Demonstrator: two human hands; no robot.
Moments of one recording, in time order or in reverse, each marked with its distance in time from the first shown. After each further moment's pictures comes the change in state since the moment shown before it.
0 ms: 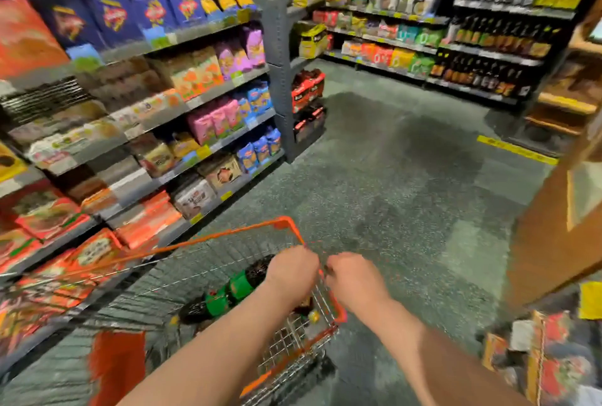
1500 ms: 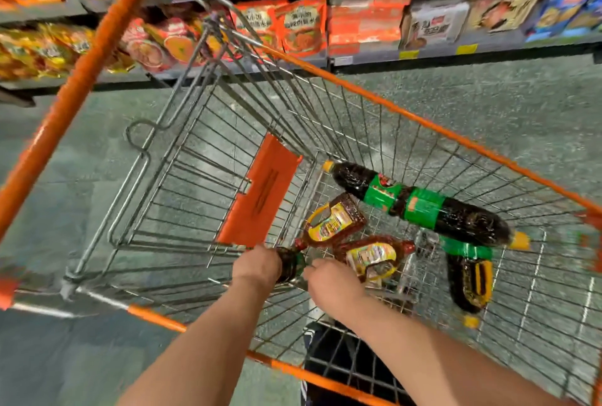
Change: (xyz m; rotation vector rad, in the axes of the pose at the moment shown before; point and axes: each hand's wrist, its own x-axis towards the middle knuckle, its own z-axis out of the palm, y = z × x) left_hand -0.146 -0.228 0.344 -0.506 -0.738 -1.062; right_hand 0.060 -0.241 0.339 -0.254 -0.857 -1.076
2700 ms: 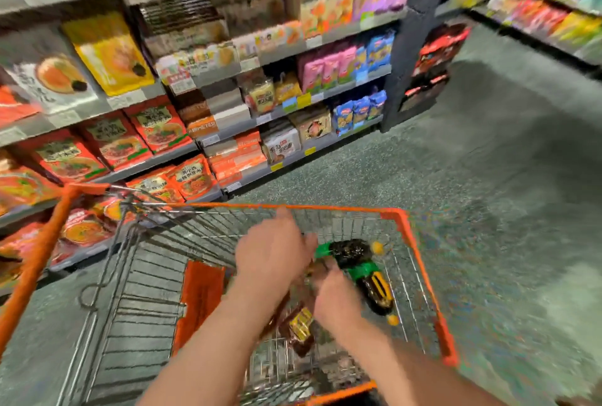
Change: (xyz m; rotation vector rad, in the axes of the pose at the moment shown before) left_hand -0.237 0.086 -0.219 -0.148 0.795 0.534; right_hand -0.181 -0.025 -0.127 0.457 0.552 0.768
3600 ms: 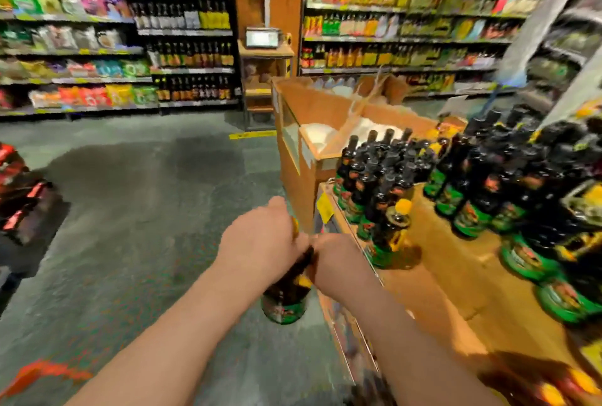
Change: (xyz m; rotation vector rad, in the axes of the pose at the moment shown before) left_hand -0.271 0.412 -0.027 -0.041 -0.022 1.428; right_hand -0.404 0.281 -0.126 0.011 0.754 0.874
